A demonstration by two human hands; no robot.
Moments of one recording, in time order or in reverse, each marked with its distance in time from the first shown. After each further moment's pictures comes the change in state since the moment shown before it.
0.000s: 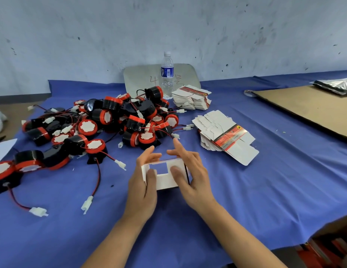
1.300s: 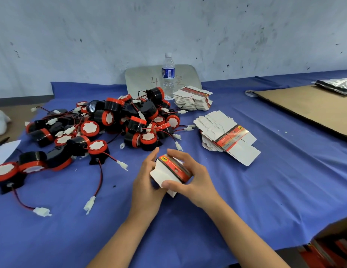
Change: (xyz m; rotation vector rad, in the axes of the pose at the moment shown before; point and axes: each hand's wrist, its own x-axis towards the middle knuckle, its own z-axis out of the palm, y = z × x) left_hand 0.002 -0.001 0.005 0.063 -0.021 -0.040; right_hand 0.003 -0.003 -0.009 0.218 -0.241 0.317
